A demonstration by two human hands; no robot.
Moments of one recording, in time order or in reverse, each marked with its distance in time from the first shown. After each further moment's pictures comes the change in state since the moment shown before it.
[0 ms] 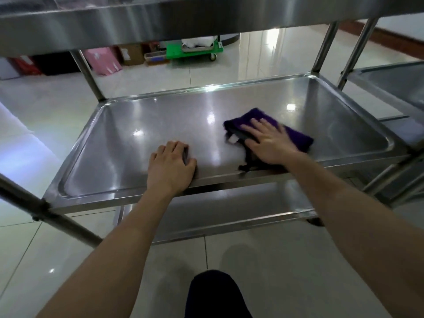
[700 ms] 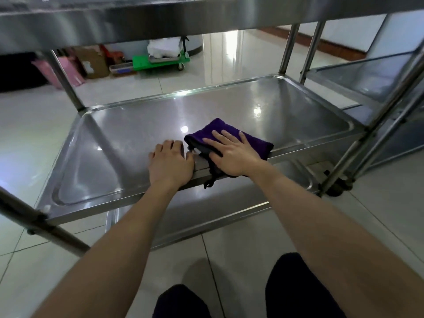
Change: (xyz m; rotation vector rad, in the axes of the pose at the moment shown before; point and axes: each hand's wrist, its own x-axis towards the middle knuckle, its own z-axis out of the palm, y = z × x) left_hand -0.007 -0.002 -0.001 -0.009 0.054 0.051; right_hand -0.065 -0.113 0.017 0.013 0.001 -0.026
